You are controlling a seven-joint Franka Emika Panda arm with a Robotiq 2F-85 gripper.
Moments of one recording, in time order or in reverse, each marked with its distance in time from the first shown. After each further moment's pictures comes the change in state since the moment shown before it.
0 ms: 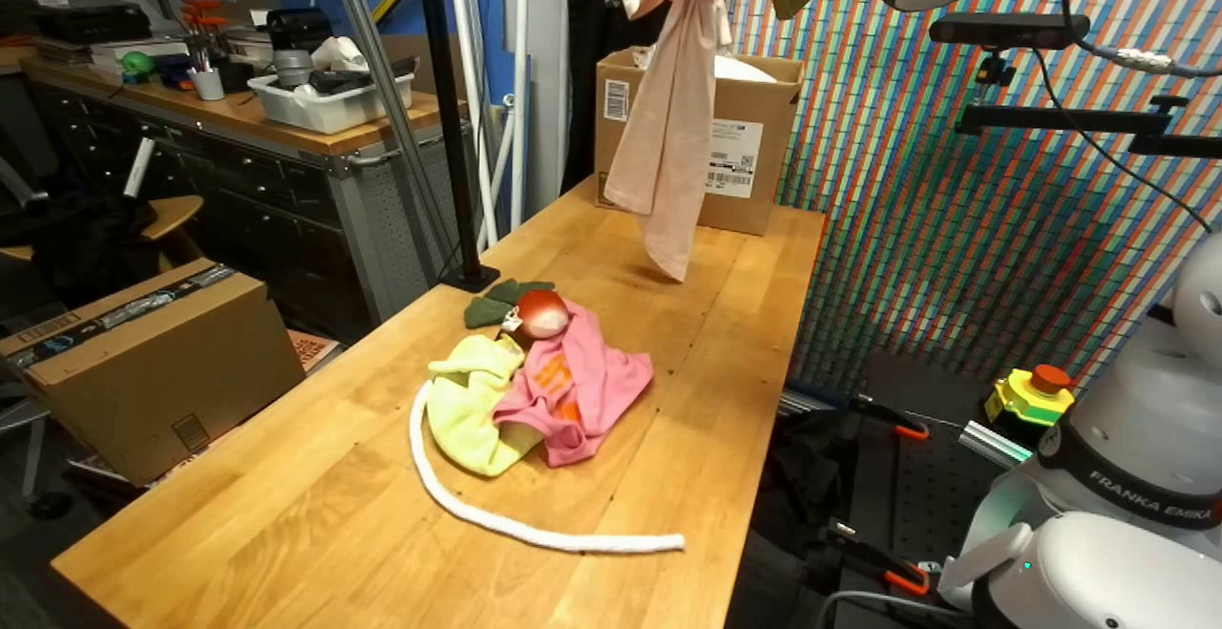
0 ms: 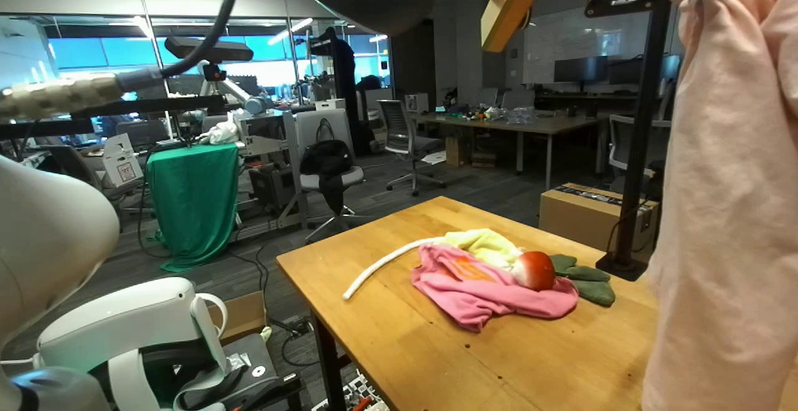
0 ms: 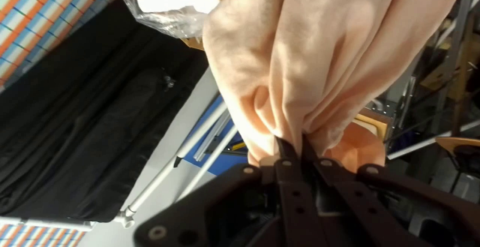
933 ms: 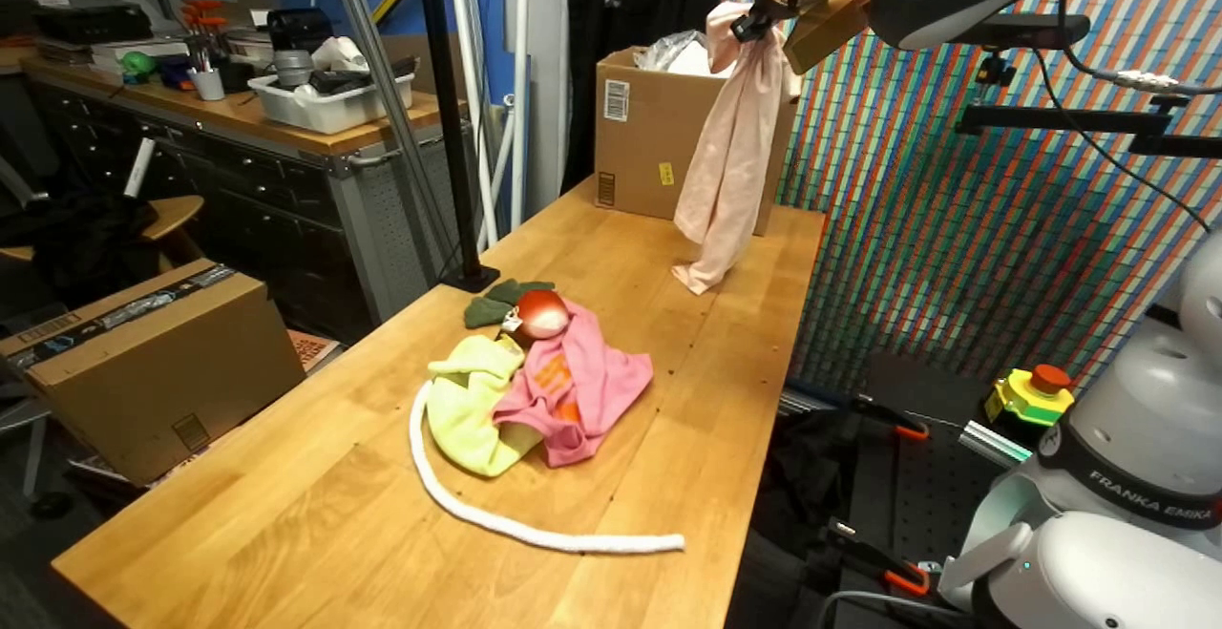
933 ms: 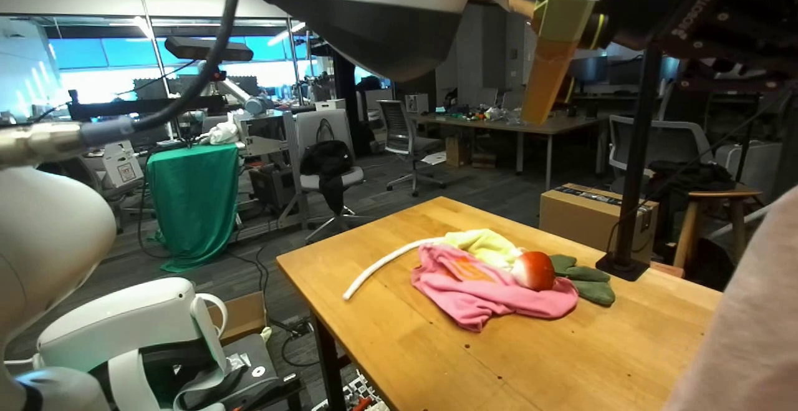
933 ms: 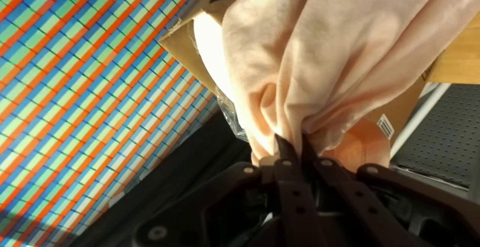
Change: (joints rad) arm 0.043 0.058 -0.089 -0.045 -0.106 -0.351 0.203
